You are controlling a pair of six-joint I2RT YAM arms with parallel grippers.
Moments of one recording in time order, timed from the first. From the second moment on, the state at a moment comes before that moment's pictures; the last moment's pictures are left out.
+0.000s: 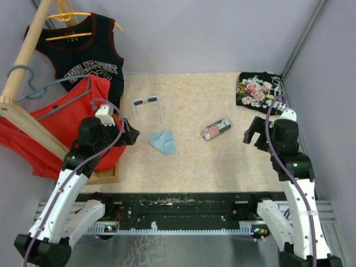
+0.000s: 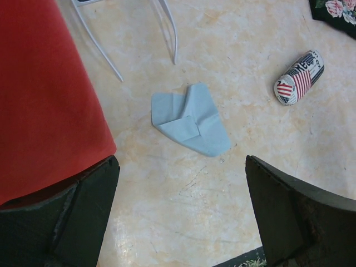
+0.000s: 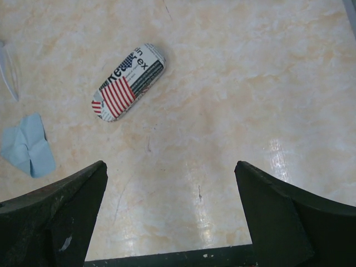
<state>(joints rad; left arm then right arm) -0.27 0.77 0.80 -0.46 0.10 -0.31 0.08 0.68 0.97 -0.85 0.10 0.37</state>
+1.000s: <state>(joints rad) -0.62 1.59 1.15 -0.03 0.07 -0.36 0.08 0.58 0.81 -0.85 0.01 0.54</state>
